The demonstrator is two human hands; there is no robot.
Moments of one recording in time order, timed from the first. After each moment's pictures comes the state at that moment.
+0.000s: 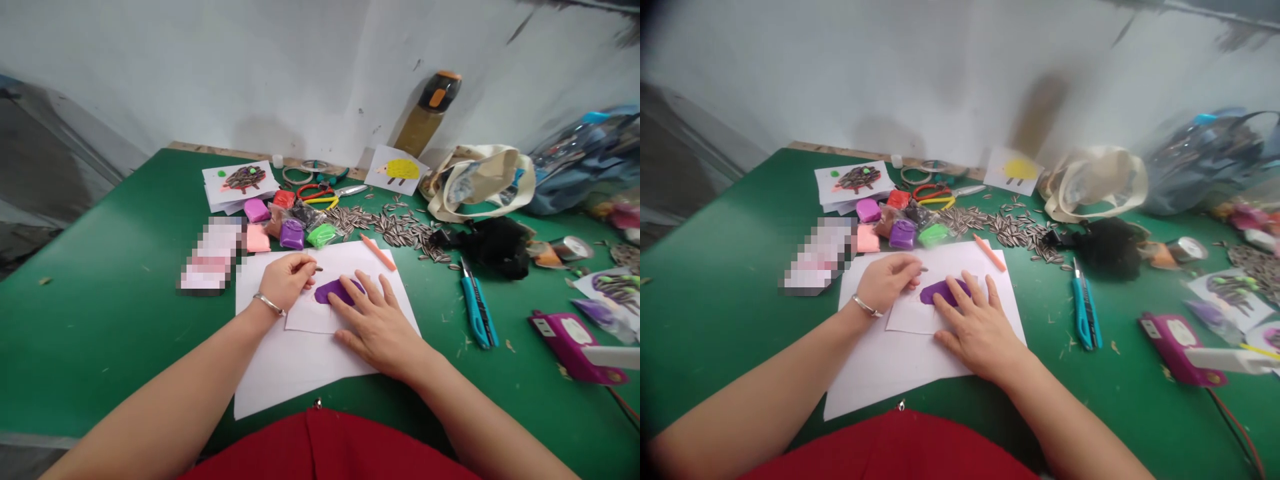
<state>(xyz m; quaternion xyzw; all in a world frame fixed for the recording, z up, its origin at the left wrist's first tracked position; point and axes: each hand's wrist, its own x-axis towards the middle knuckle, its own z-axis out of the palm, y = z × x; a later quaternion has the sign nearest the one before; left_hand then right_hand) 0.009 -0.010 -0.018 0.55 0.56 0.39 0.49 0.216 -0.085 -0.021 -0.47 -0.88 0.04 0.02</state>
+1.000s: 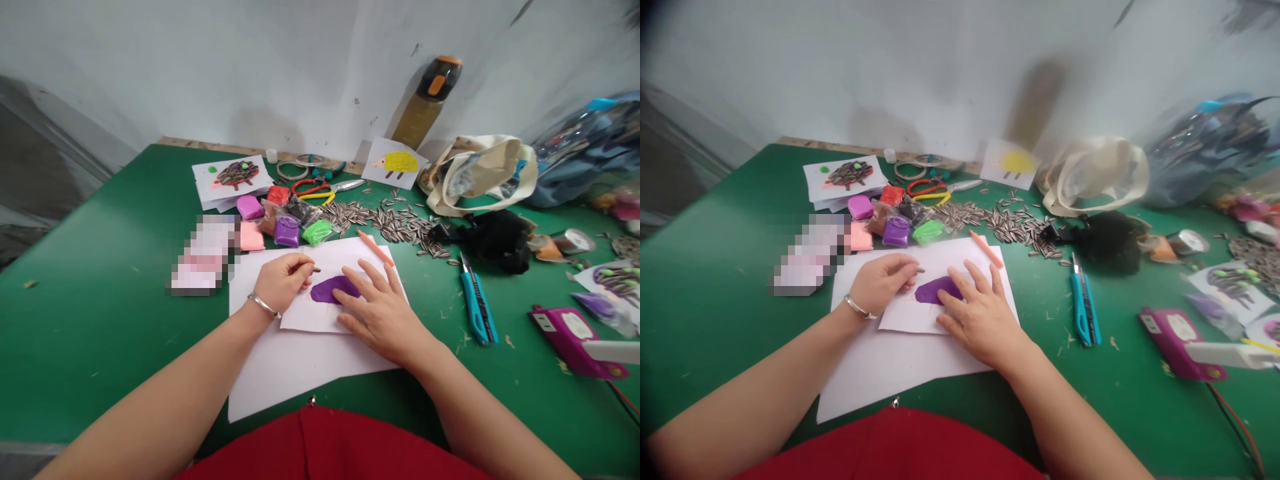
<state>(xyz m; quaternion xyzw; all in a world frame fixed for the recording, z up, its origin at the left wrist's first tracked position) 0.010 -0.011 -0.017 0.58 0.57 0.35 0.46 0.224 -0.072 -0.014 -0.49 -0.87 0.05 0.06</state>
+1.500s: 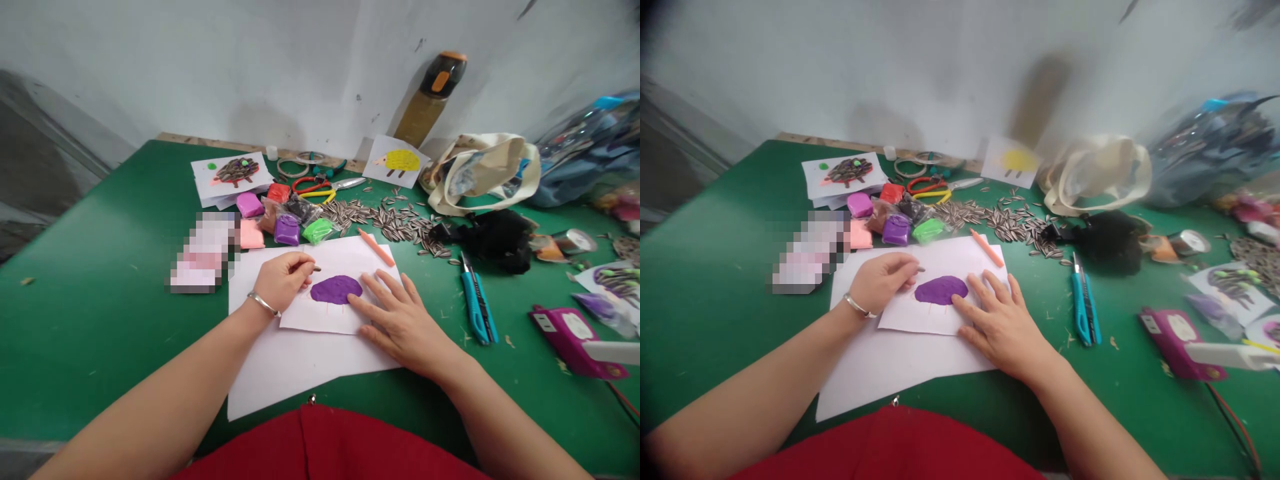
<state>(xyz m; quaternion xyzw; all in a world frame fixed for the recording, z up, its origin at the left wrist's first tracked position) 0.009 -0.011 -0.019 0.59 0.57 0.34 0.46 0.258 -0.090 -0.019 -0.49 -0.87 0.05 0.01</state>
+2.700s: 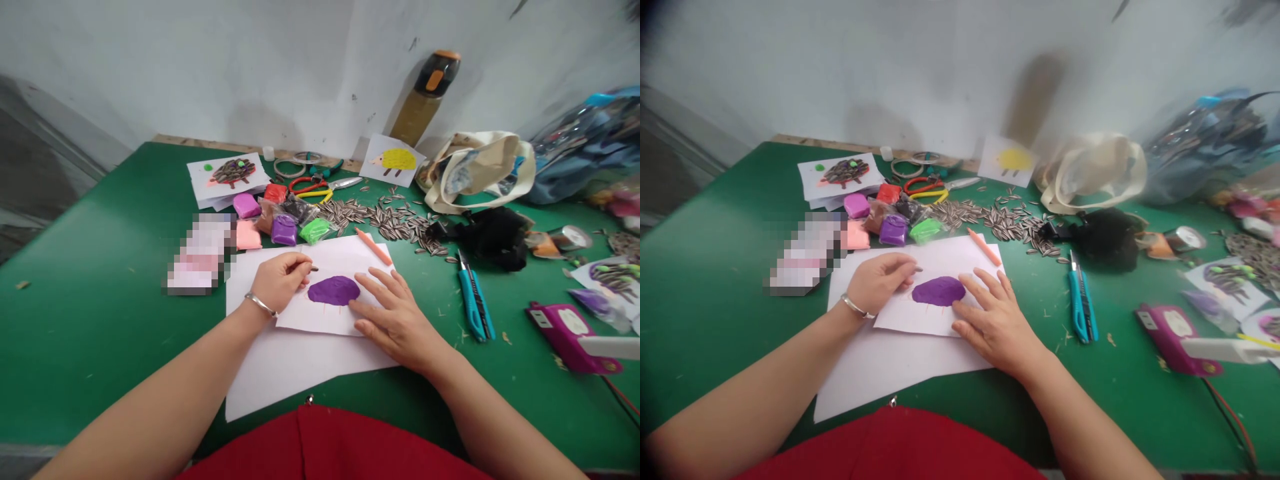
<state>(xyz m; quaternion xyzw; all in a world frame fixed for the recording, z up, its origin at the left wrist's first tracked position) 0.011 -0.011 -0.018 0.57 0.58 0.34 0.47 0.254 -0.086 -0.021 -0.46 -0.87 0.07 0.16</state>
